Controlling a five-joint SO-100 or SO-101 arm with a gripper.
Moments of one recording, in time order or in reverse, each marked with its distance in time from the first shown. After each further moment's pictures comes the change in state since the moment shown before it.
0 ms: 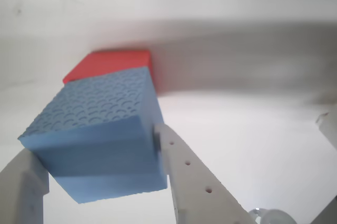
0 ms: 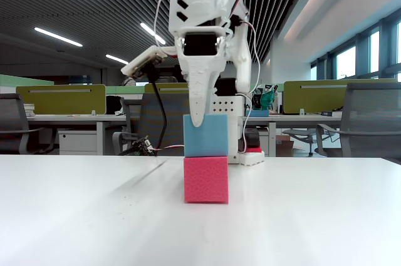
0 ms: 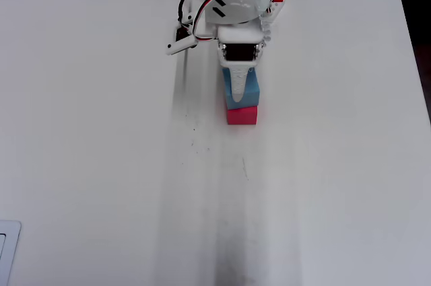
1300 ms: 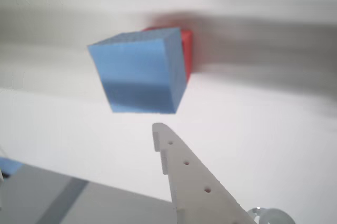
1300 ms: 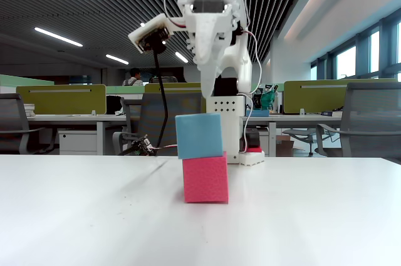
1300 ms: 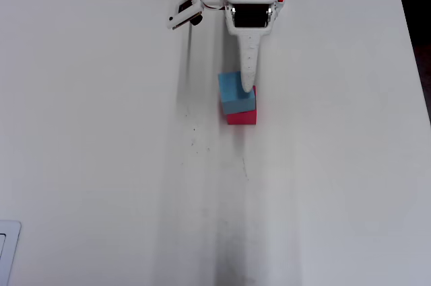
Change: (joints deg) arm -3.7 16.0 -4.0 4.2 0.6
